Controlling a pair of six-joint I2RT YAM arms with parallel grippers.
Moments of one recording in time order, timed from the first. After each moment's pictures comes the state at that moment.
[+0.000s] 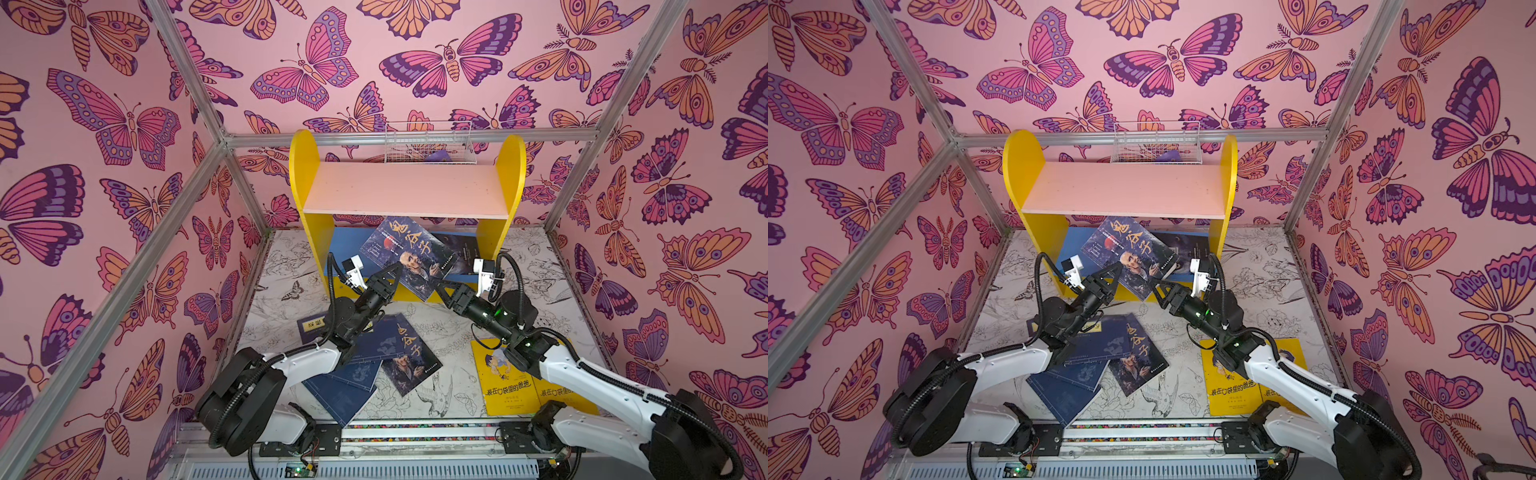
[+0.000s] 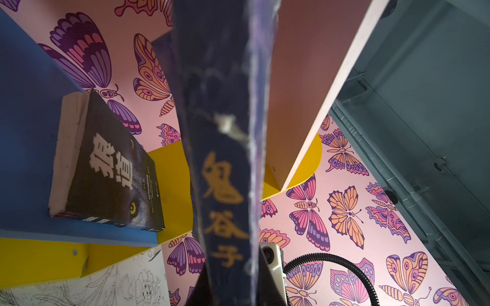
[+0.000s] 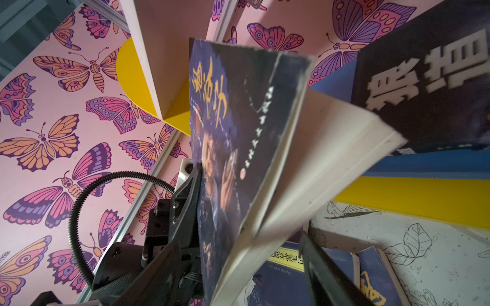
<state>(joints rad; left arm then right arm) -0.62 1.39 0.55 1.14 0.10 -1.32 0.66 1.09 0.59 0.50 -0.18 1.01</state>
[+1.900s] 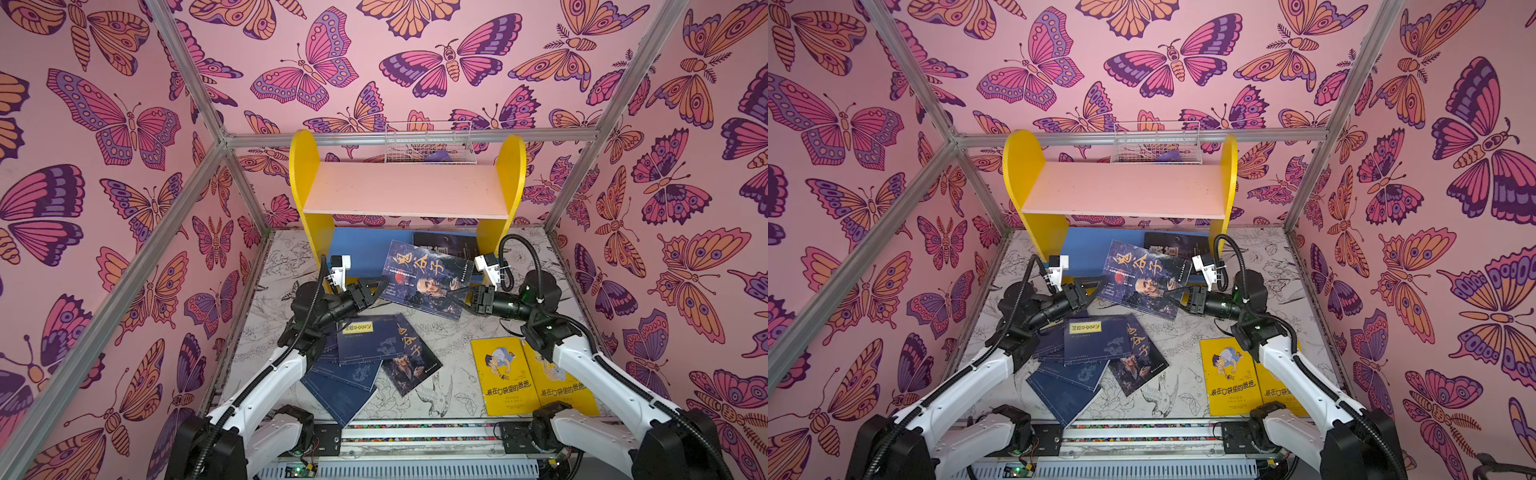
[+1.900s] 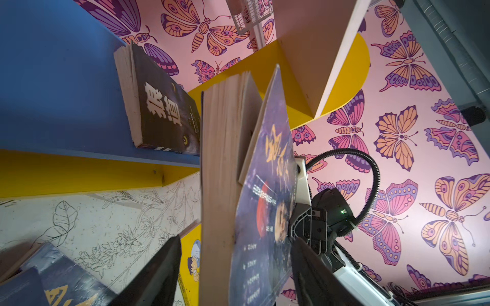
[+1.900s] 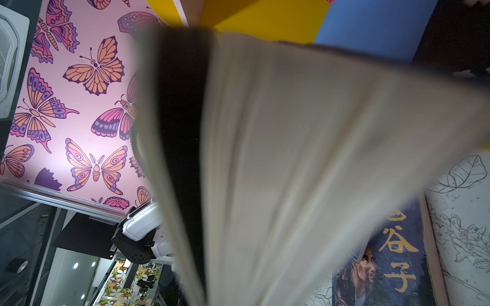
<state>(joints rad) -0.34 1.06 0.59 0.45 0.67 -1.07 0.34 1.08 0.67 0.29 -0.96 1.01</state>
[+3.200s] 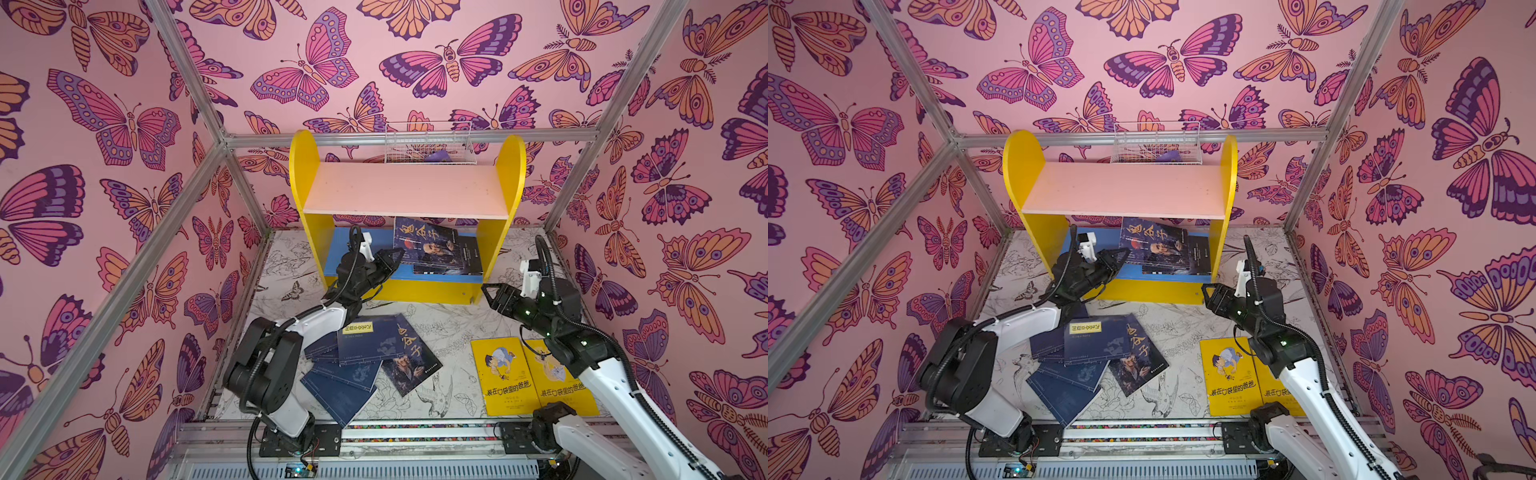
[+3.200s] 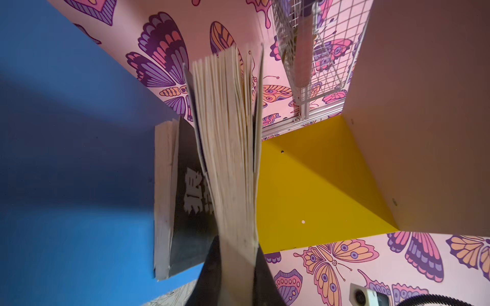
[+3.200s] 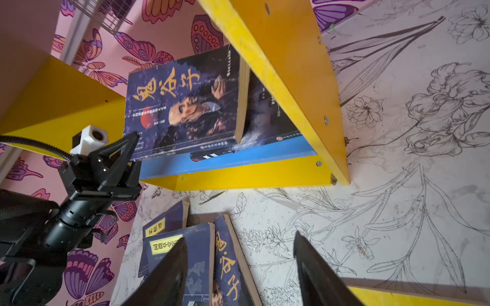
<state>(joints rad) -0.48 1.67 0.95 0.65 0.29 -1.15 0.30 0.84 0.78 -0.39 -0.17 0.67</state>
